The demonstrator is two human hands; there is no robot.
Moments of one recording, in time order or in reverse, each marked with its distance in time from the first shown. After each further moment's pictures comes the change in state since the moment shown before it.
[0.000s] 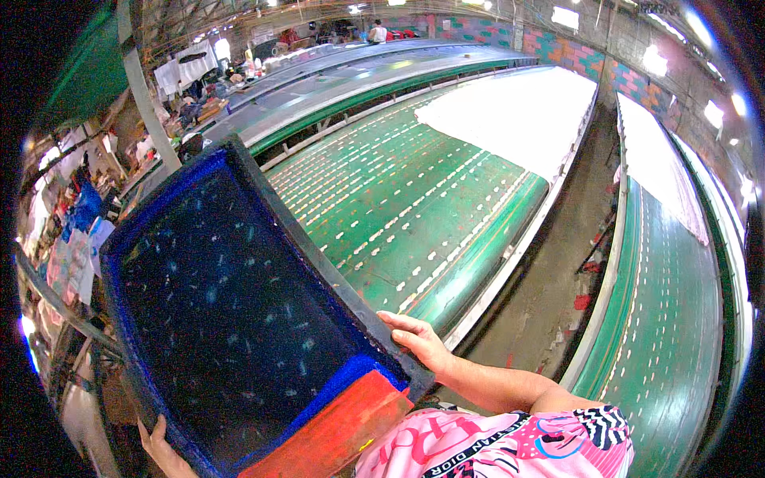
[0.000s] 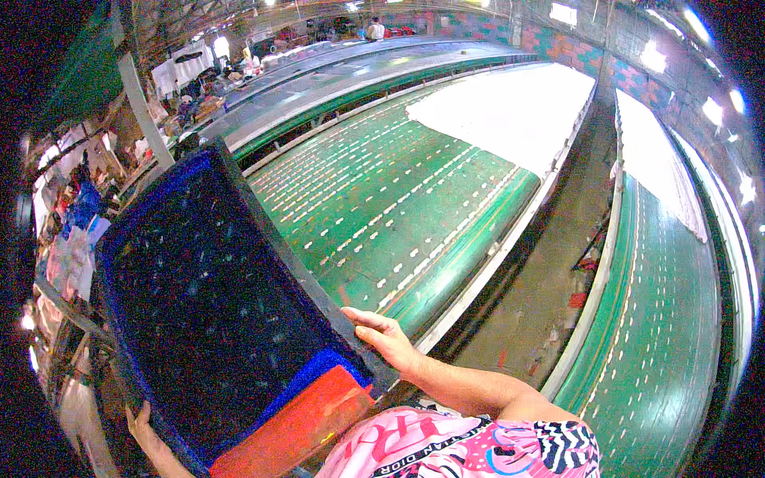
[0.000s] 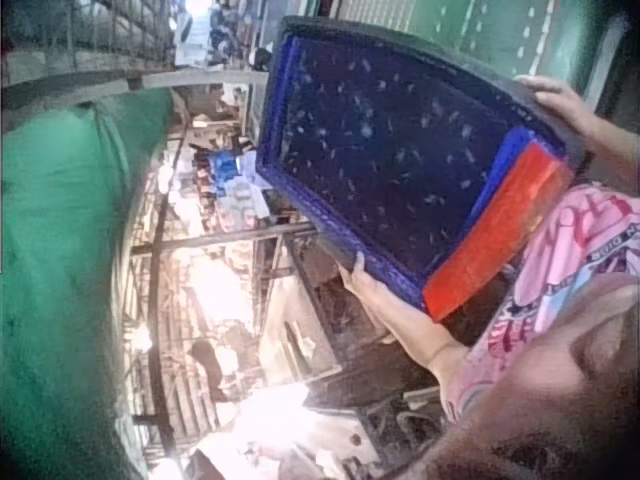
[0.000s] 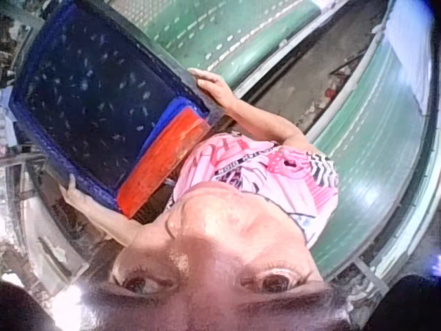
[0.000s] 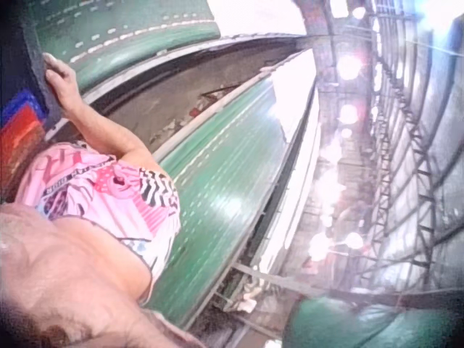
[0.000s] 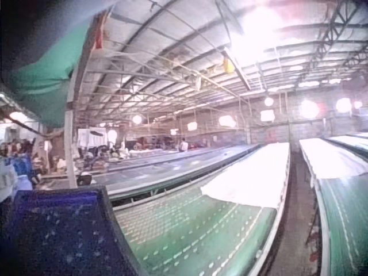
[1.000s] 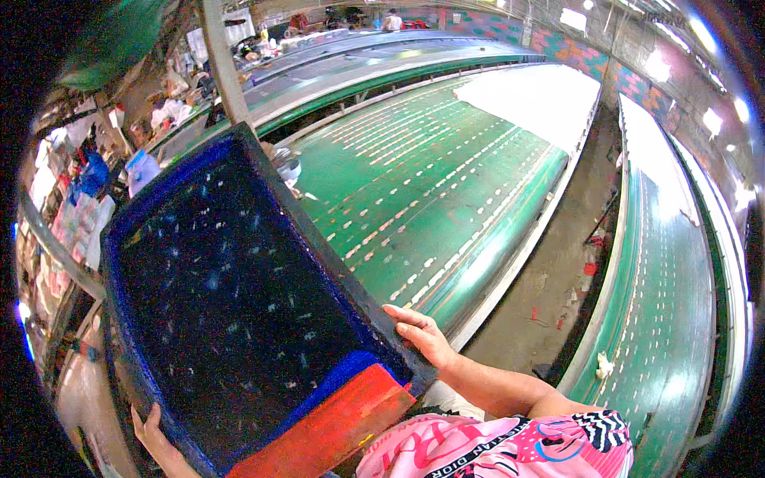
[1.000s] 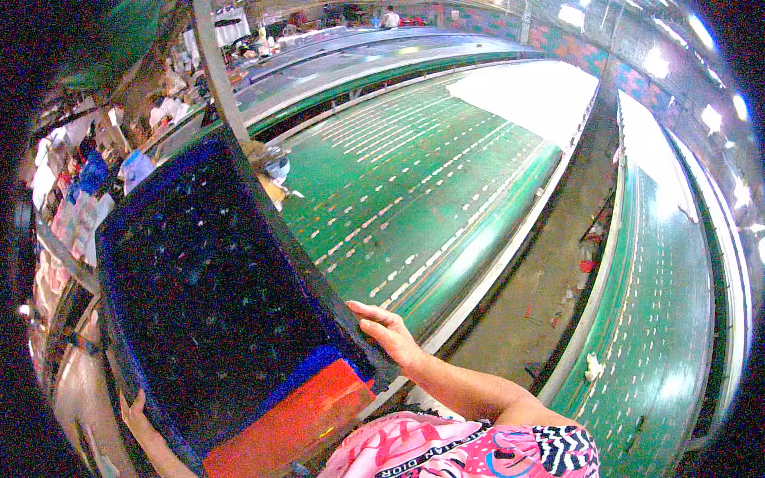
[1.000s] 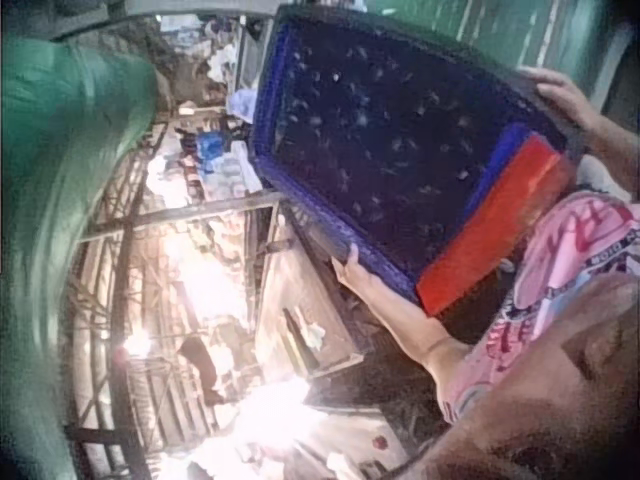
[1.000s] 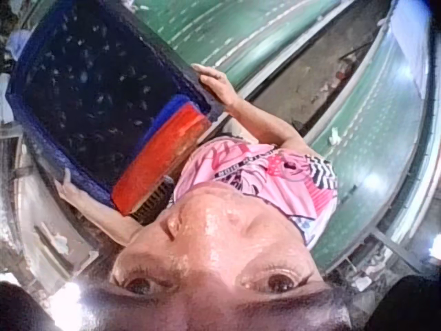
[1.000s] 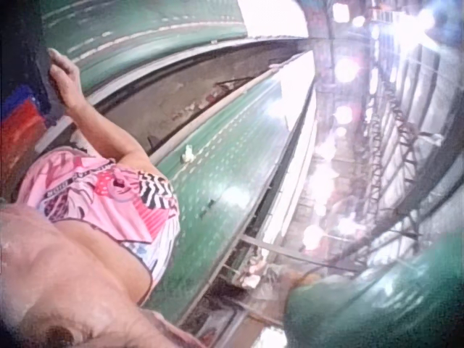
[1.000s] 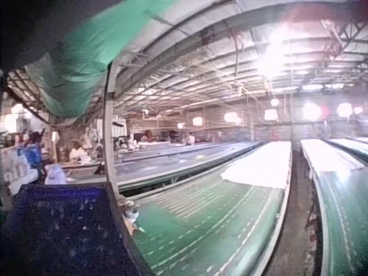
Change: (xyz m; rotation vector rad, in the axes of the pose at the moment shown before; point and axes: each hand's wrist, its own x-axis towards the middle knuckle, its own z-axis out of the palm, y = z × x) left_hand 0.245 -0.151 -0.351 0.032 -0.034 0.022; right_hand -0.065 0.201 0.351 0.083 0.044 0.082
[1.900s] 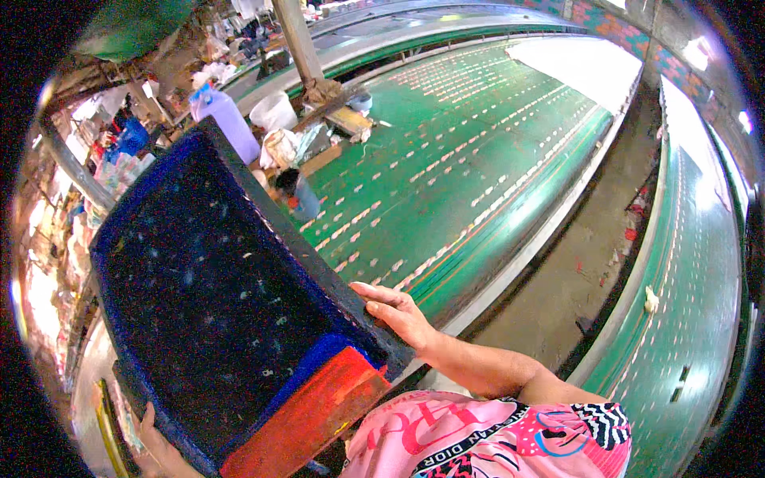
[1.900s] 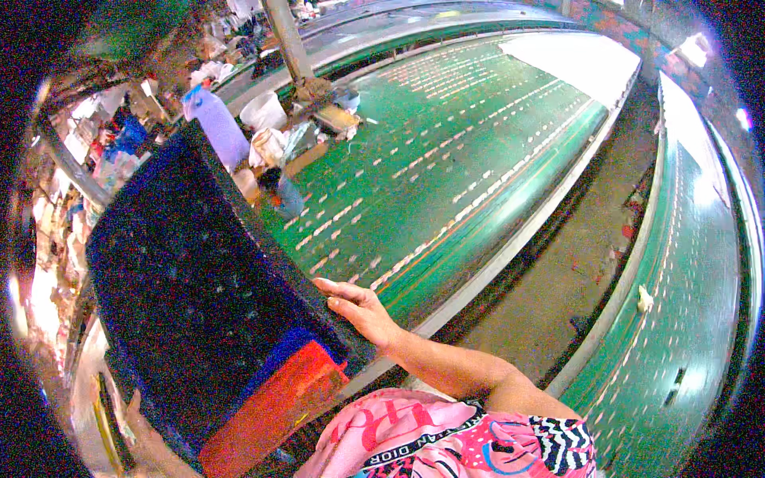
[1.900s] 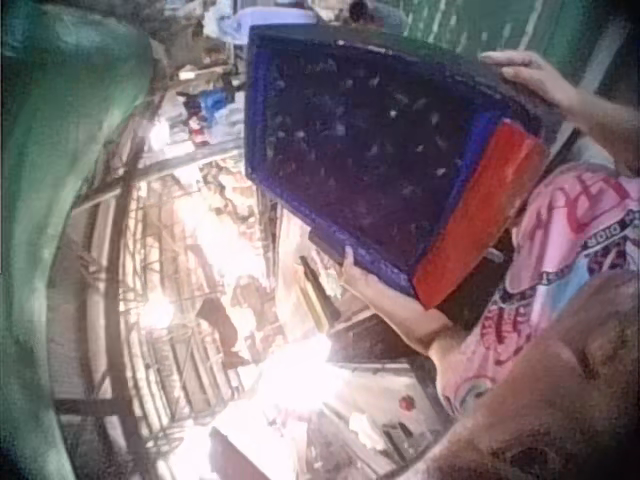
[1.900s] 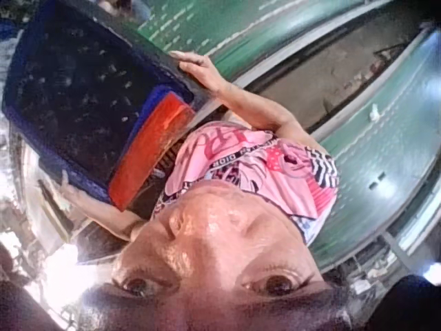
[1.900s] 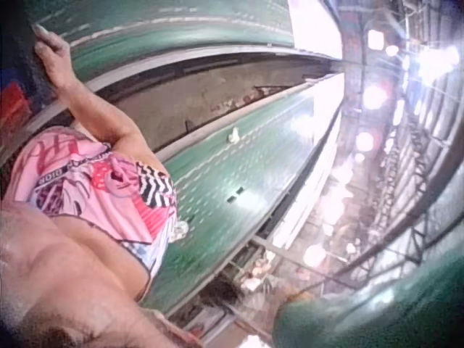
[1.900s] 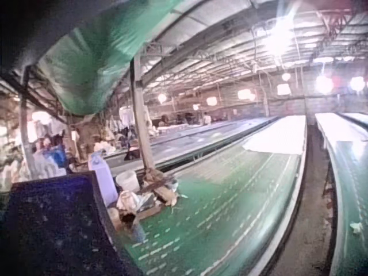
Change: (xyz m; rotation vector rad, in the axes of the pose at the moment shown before) left_hand 0.034 -0.044 -0.316 0.089 0.158 -0.038; right_hand -0.049 0.194 0.249 0.084 -0.188 0.046
